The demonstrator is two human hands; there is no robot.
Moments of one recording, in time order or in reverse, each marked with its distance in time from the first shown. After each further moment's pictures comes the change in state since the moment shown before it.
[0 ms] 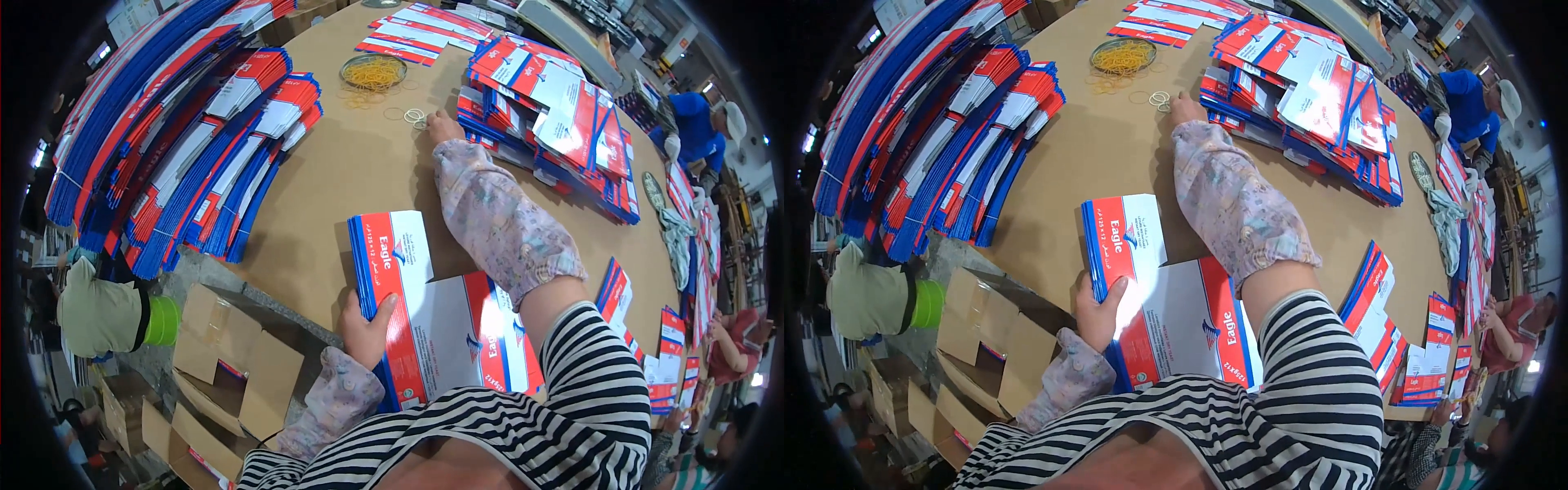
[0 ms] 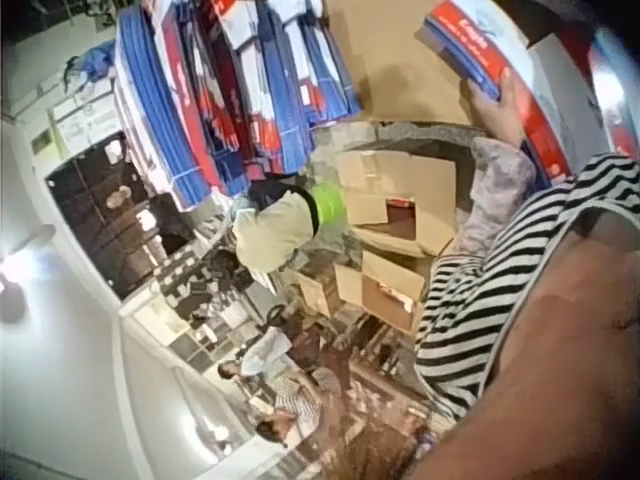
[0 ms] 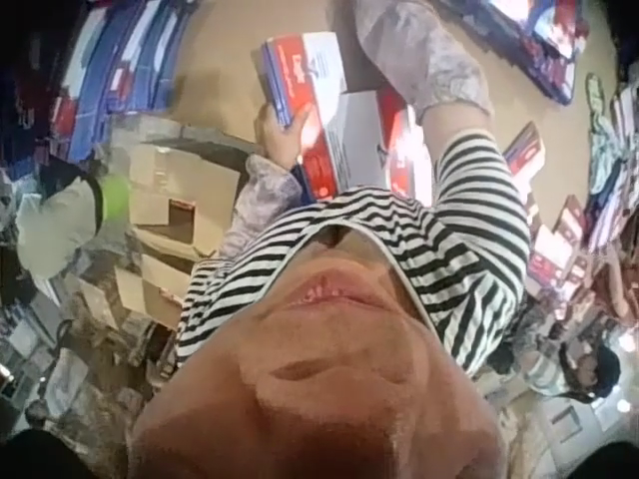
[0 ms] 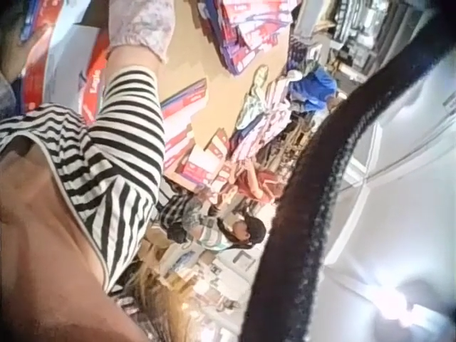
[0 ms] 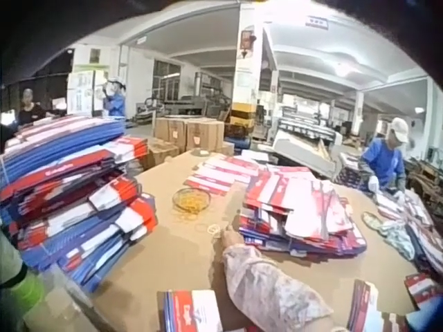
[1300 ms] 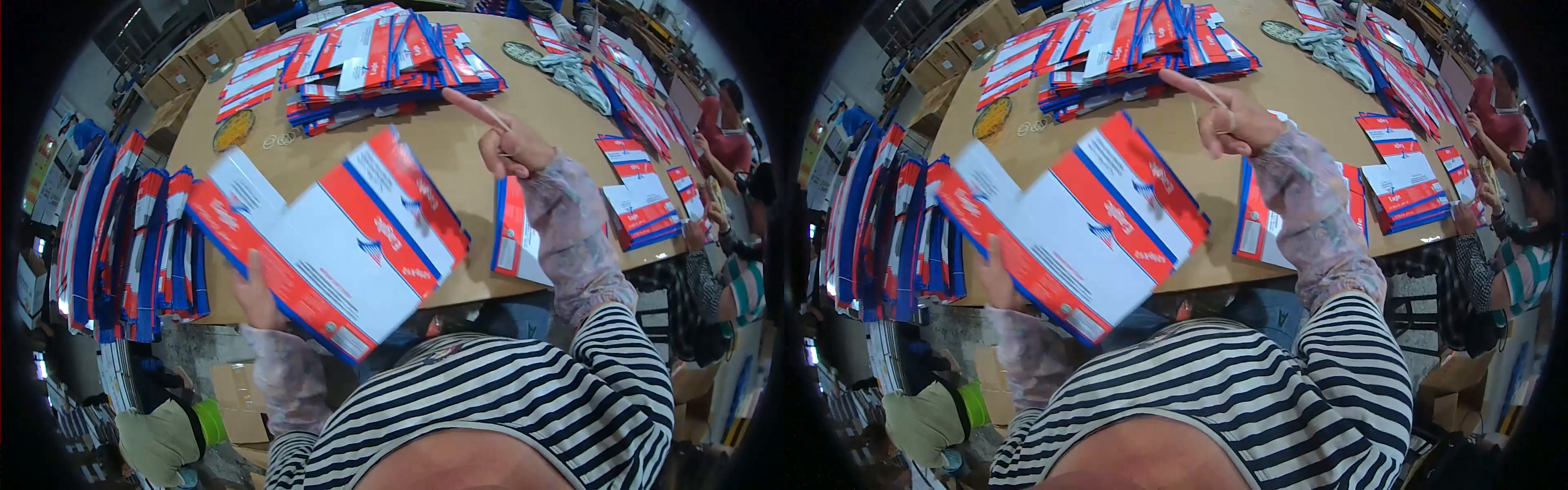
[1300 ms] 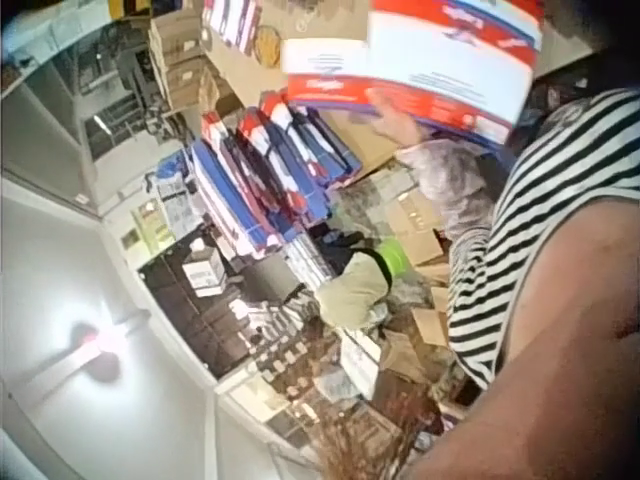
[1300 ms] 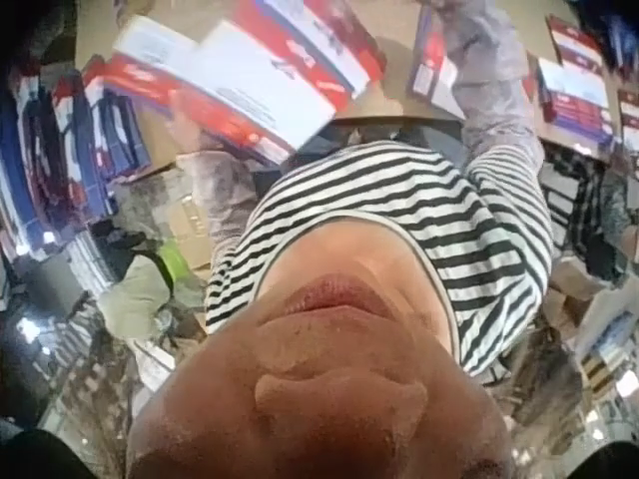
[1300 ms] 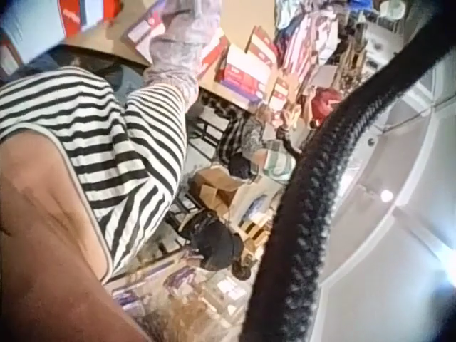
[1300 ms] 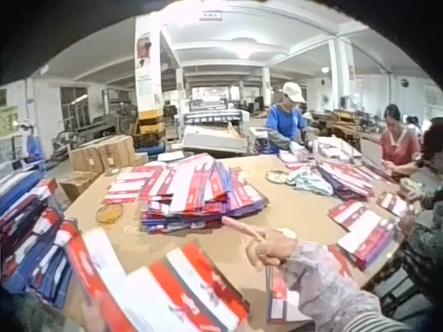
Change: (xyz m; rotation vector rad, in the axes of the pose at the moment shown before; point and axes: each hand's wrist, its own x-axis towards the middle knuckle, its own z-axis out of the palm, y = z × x) left_hand 0.015 0.075 -0.016 -0.391 -0.252 0.141; right_hand -0.368 0.105 -0.339 1.531 -0.294 -0.076
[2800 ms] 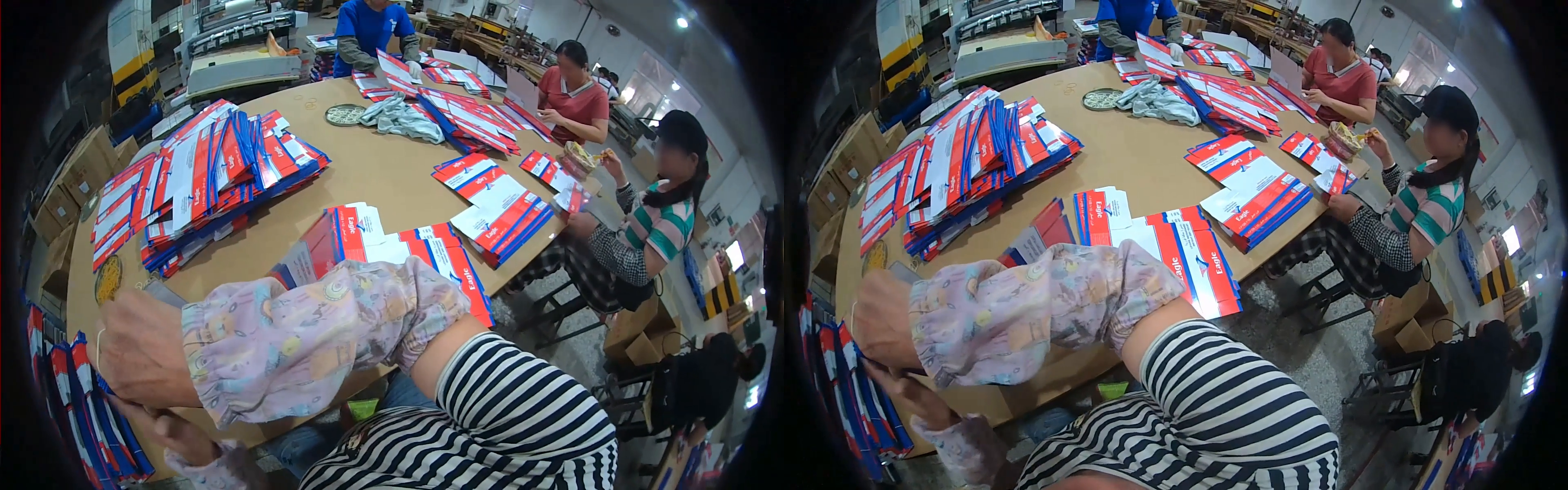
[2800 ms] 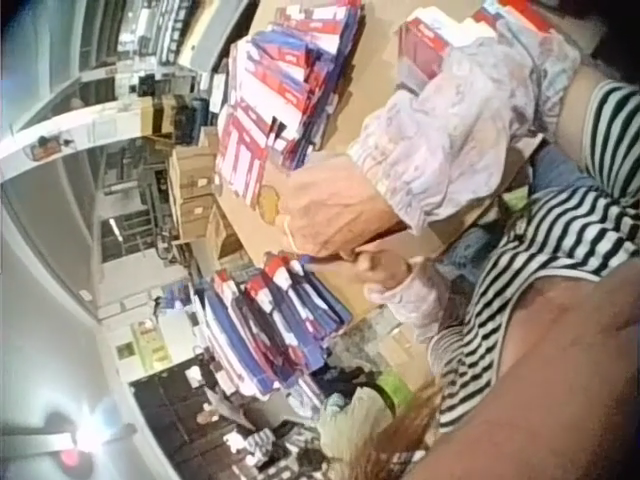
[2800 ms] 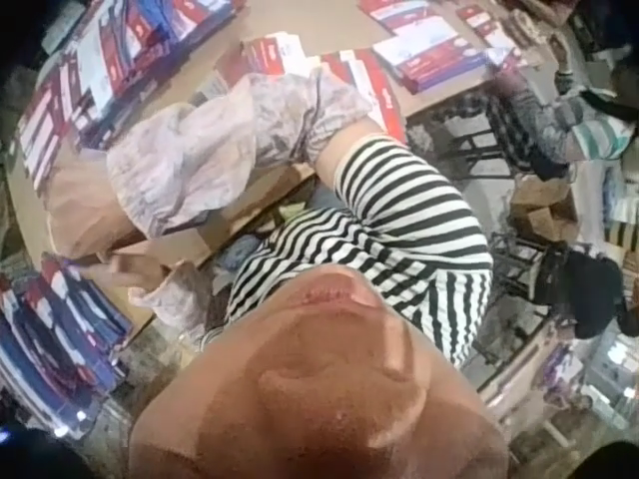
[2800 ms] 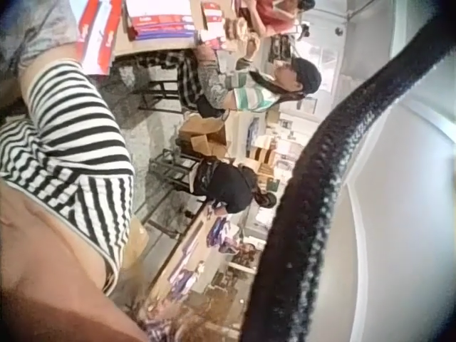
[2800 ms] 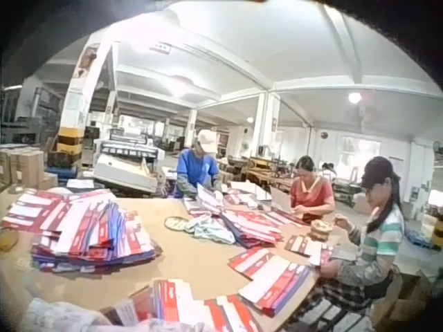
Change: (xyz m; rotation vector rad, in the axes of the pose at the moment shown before) left_hand -0.017 0.054 0.109 0.028 -0.274 0.707; right_hand 0.123 -0.056 0.169 -1.674 0.189 -0.669
